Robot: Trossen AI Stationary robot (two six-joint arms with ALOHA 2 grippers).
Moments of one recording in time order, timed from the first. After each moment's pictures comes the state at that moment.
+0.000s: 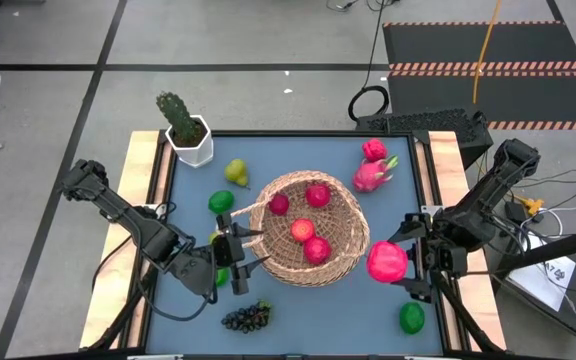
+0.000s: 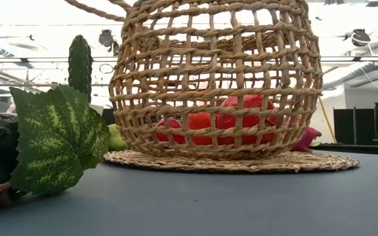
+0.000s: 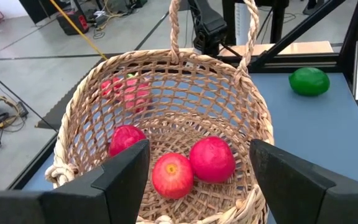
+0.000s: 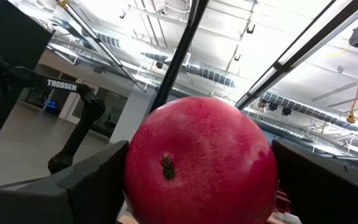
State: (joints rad) left arm -0.61 1.42 1.24 -0.41 -0.84 -0.30; right arm 0.87 0.95 0.47 1.03 0.53 -0.70
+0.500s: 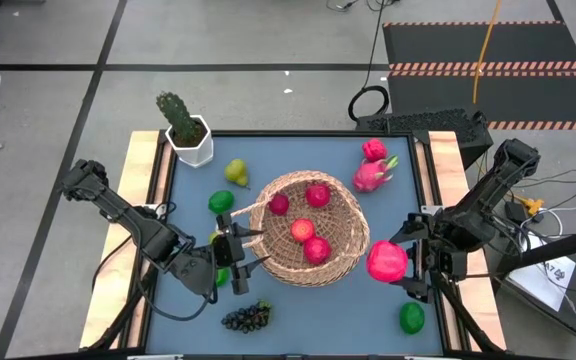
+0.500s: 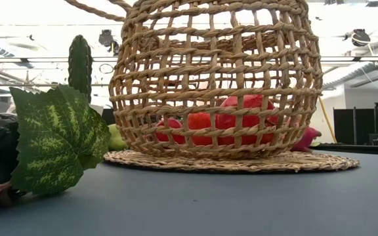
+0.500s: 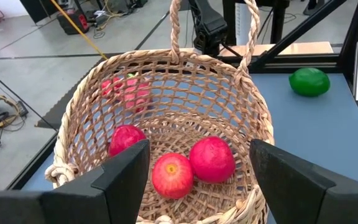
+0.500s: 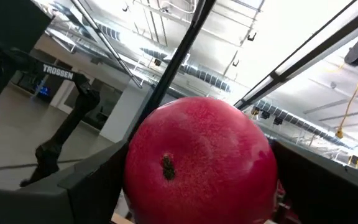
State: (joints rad) left arm -0.61 1.42 1.24 -0.41 -0.84 -0.31; right arm 0.87 0.95 0.47 1.03 0.52 -0.81
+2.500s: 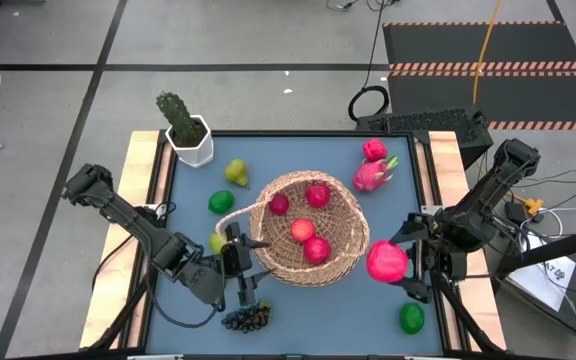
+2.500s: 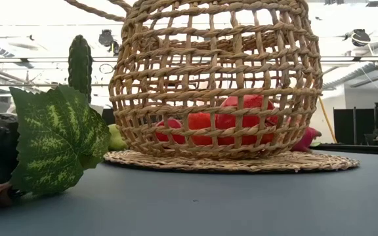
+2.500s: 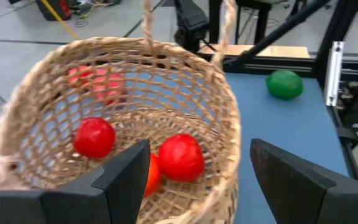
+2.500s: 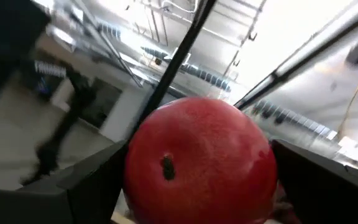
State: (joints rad) left arm -0.62 1.50 1.24 -0.32 -0.78 -0.38; right arm 0.87 0.95 0.47 1.02 0.52 -0.76
